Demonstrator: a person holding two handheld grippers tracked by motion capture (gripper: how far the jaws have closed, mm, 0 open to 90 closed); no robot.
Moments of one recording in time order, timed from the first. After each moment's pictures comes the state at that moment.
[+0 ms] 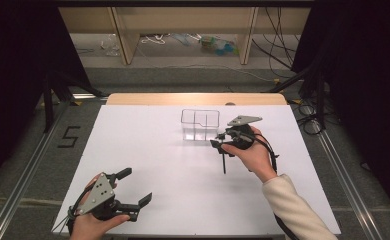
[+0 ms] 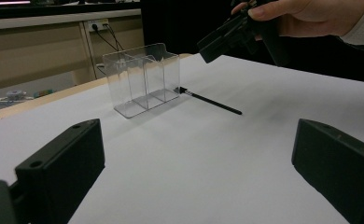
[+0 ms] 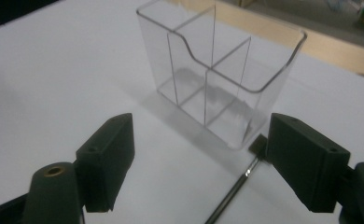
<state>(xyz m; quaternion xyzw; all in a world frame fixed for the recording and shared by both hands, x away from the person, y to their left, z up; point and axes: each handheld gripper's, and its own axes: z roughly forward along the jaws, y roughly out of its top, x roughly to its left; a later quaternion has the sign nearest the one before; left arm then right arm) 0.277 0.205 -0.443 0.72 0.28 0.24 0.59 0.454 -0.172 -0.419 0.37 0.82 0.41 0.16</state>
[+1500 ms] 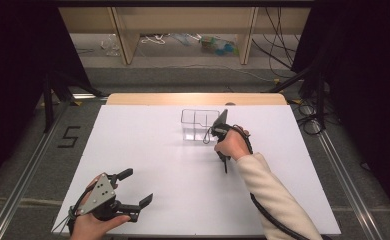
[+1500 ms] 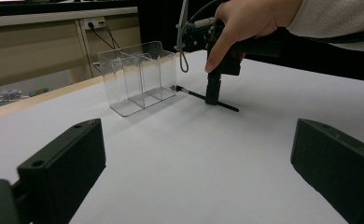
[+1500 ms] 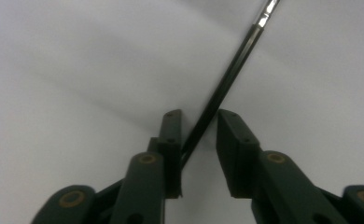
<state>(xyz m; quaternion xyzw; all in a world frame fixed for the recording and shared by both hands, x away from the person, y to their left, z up) 0.276 0.203 -0.443 0.72 0.28 0.23 0.59 0.505 -0.126 -0.454 0.52 0.85 0.02 0.02</state>
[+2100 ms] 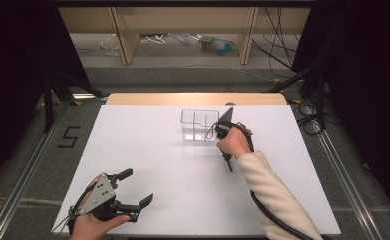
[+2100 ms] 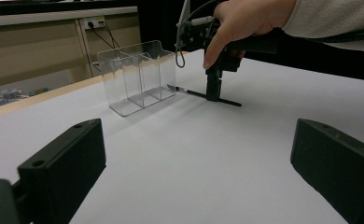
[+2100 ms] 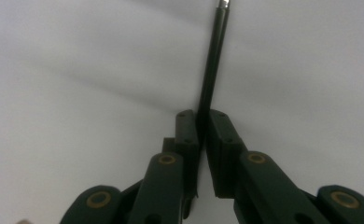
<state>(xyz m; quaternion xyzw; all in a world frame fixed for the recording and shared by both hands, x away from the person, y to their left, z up) 0.276 0.203 -0.444 0.72 0.28 0.23 0.59 0.514 -0.133 -0.452 0.59 0.81 0.00 -0.02</state>
